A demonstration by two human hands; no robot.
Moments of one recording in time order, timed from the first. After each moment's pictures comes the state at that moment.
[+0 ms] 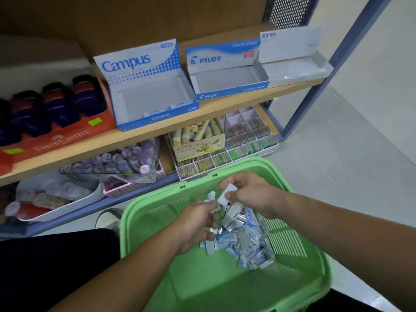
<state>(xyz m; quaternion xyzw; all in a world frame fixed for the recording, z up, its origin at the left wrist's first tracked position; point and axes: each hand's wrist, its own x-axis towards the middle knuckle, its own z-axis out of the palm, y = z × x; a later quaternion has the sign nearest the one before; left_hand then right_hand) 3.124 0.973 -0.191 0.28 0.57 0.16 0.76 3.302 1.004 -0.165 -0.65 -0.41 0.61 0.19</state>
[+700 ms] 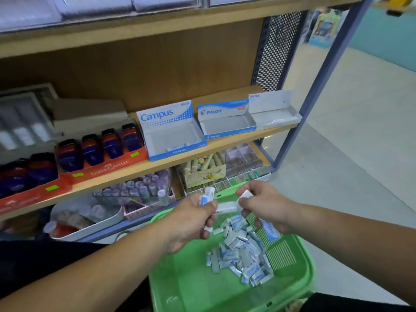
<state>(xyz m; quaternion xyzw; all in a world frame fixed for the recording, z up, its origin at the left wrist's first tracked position) 3.097 0.954 -0.039 0.39 0.55 0.21 0.71 3.296 0.955 -0.037 -0.68 -0.44 0.54 0.23</state>
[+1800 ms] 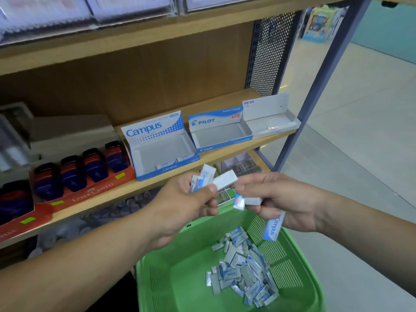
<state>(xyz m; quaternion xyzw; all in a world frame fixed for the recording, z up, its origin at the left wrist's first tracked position) 3.105 1.012 0.007 0.47 0.47 0.30 0.68 3.328 0.995 0.015 -0.48 -0.34 0.75 0.31</state>
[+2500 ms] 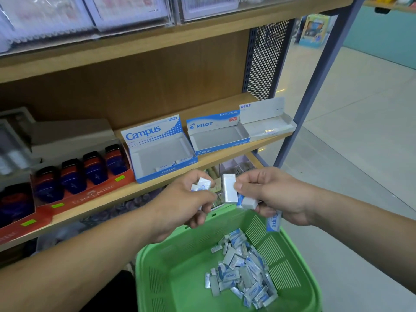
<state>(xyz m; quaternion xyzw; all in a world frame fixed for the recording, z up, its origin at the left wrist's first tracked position) 3.108 1.014 0.021 0.54 0.51 0.19 0.64 3.327 0.993 0.022 -0.55 -0.46 0.64 0.28</state>
